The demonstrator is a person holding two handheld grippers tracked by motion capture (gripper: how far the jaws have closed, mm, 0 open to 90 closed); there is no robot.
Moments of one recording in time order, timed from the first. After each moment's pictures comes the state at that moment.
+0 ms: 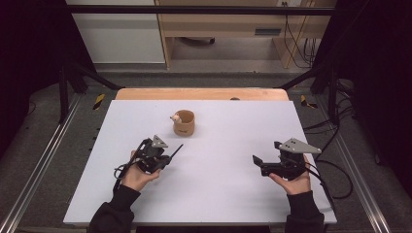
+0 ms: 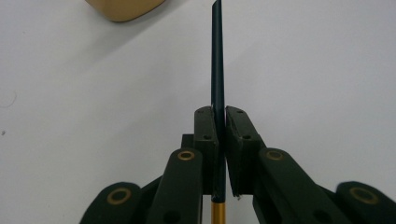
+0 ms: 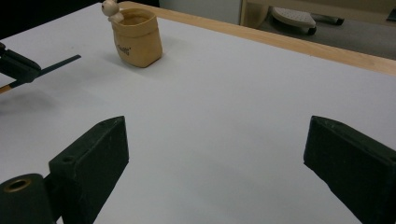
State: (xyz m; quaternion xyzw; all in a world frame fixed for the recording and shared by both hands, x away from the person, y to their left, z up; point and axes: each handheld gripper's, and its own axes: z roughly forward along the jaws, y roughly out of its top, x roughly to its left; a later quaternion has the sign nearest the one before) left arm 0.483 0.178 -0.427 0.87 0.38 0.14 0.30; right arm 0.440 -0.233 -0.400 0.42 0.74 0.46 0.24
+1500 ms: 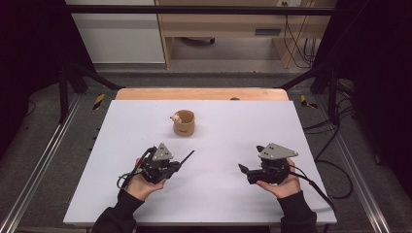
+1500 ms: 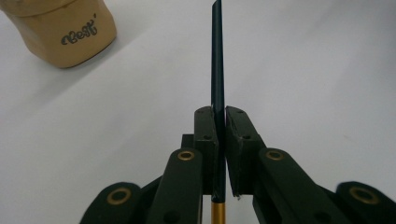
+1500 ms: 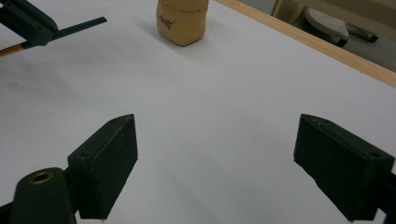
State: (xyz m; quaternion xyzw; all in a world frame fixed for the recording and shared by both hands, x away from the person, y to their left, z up) left arm 0.452 0.160 -0.420 0.88 0.30 0.14 0.35; right arm 0.435 -0.195 -0.406 0.33 0.81 0.42 0.24
